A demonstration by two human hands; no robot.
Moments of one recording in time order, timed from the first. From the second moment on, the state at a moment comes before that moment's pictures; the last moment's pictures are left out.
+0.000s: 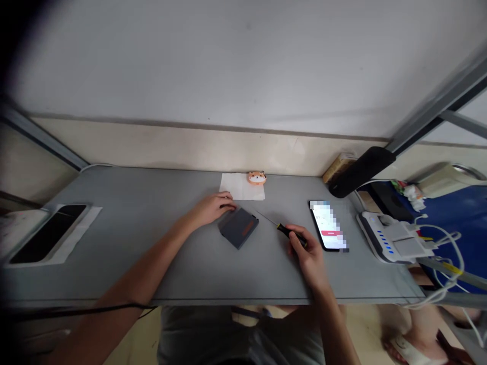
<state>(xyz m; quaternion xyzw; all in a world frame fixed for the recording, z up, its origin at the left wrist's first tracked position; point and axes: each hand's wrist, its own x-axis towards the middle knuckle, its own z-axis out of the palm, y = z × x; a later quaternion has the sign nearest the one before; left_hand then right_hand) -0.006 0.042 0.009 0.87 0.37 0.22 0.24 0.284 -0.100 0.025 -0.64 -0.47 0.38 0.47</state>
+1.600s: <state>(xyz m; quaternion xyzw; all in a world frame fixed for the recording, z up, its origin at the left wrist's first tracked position) 0.011 0.016 0.036 0.81 0.50 0.24 0.22 0.283 -0.092 0.017 -0.66 -0.43 0.30 0.54</state>
